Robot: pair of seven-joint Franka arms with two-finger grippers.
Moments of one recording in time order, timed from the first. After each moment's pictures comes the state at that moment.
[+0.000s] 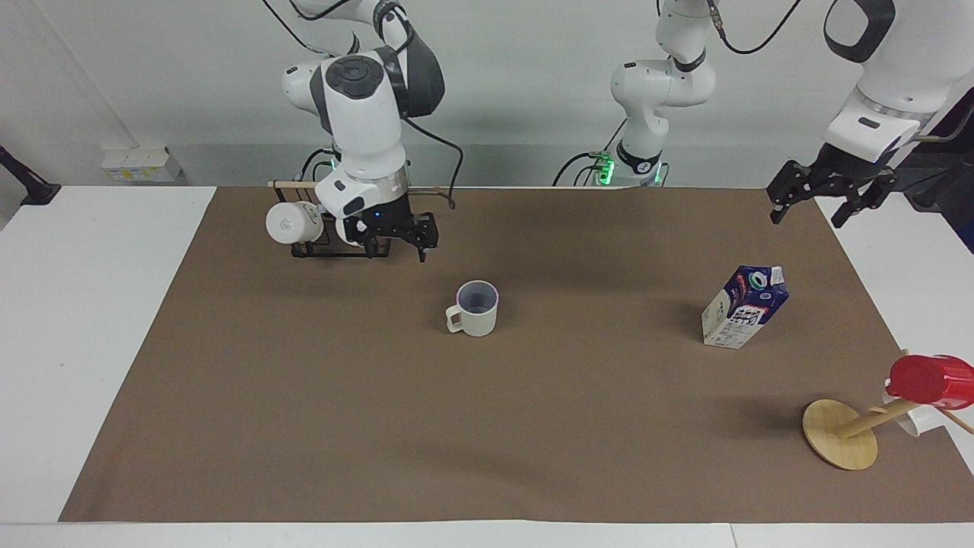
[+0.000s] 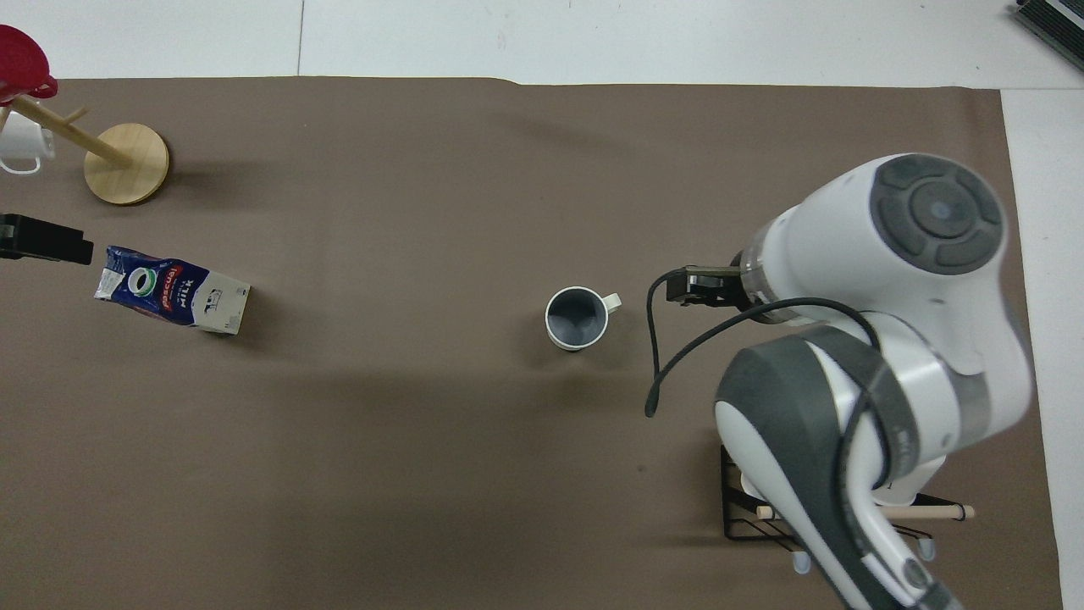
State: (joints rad) left arm -0.07 0.02 0.08 -1.60 0.00 1.69 0.18; right arm 0.42 0.04 -0.13 -1.79 0.00 1.84 0.38
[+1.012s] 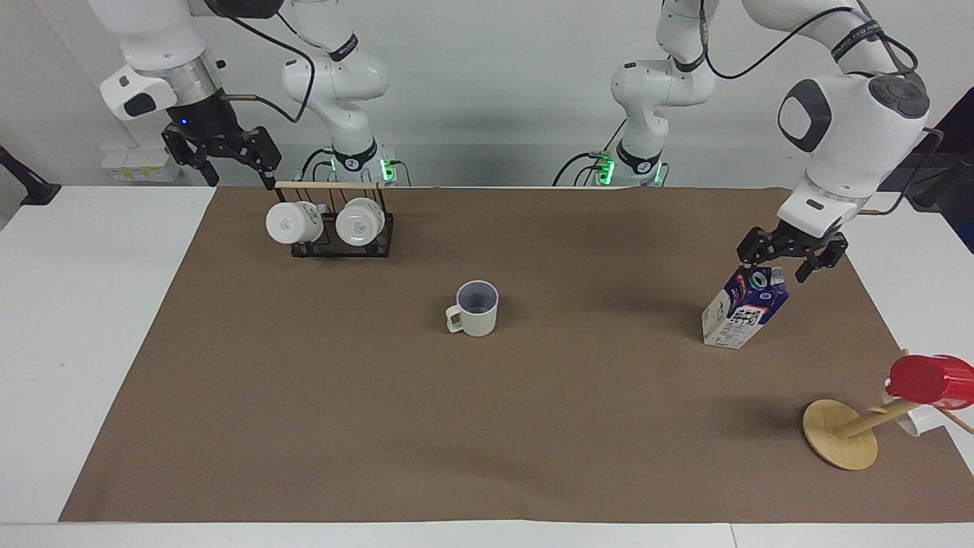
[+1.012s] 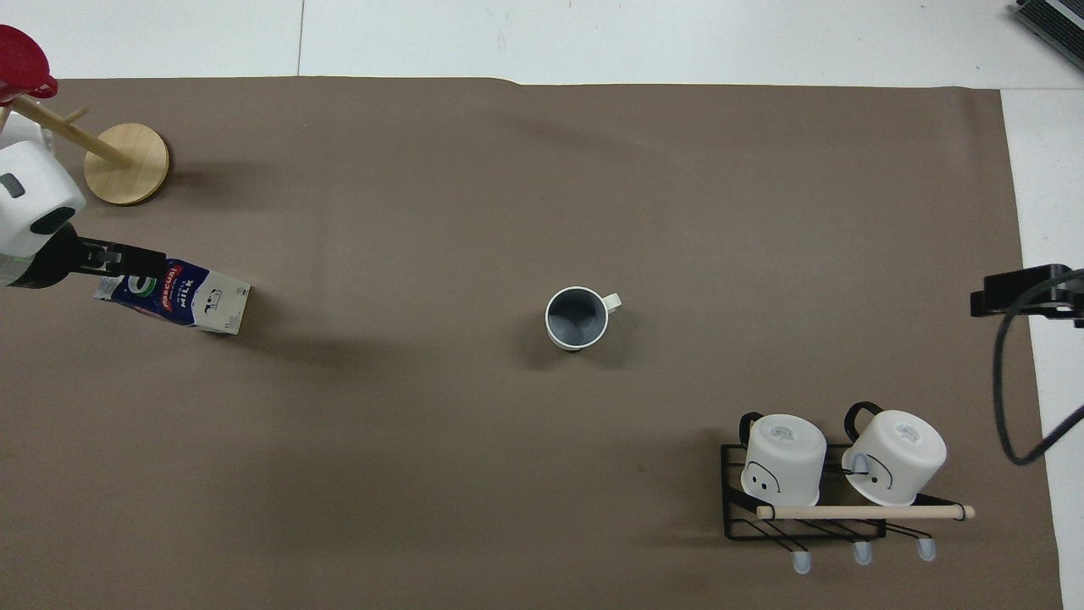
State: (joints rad) left arm -0.06 0.03 0.08 -1.88 0.00 2.01 0.19; right arm 0.10 -0.11 -0.14 -1.61 0.00 1.53 0.08
